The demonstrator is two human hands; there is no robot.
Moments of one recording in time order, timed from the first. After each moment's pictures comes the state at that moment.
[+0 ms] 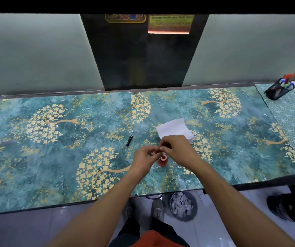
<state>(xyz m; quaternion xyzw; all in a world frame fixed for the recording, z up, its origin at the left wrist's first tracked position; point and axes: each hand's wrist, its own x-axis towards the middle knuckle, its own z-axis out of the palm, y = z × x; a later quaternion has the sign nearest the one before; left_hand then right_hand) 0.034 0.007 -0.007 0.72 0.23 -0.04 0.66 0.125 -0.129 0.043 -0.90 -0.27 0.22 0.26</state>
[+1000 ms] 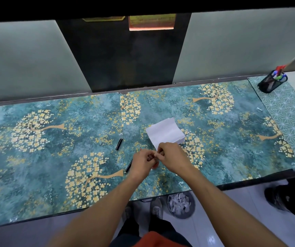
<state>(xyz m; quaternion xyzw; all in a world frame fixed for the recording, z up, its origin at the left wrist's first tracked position) 0.061 -0.024 -0.015 0.85 0.18 -0.08 0.49 0.132 -0.149 0.003 -0.94 -0.22 0.22 0.17</state>
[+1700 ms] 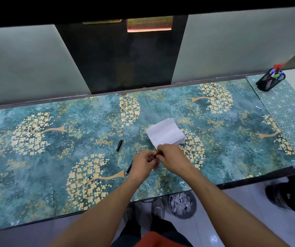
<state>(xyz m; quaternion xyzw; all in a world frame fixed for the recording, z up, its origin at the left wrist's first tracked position) 0.060 -0.023 -0.017 0.87 0.17 -0.08 0.45 0.129 -0.150 0.005 -0.93 -0.25 0.22 0.16</state>
